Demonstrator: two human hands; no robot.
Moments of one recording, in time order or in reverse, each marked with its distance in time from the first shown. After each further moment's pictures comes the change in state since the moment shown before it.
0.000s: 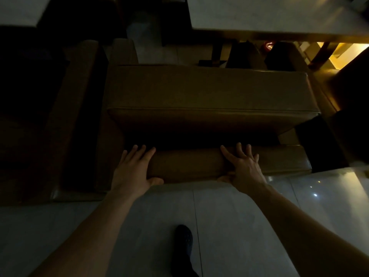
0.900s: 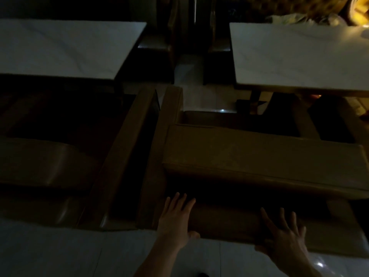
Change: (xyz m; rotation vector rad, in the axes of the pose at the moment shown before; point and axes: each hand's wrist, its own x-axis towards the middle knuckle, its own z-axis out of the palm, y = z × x) left_hand 0.005 0.011 -0.016 -0.012 -0.118 -0.096; right_hand 0.005 -0.016 -0.023 -0.137 -0.244 0.122
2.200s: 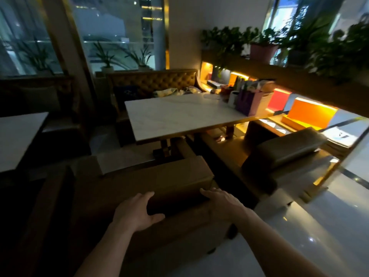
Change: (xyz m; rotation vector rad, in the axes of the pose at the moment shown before) left_hand -0.101 0.208 -0.190 0.075 -0.054 0.241; right_hand -0.223 0.119 -0.124 0.303 0.310 -0.011
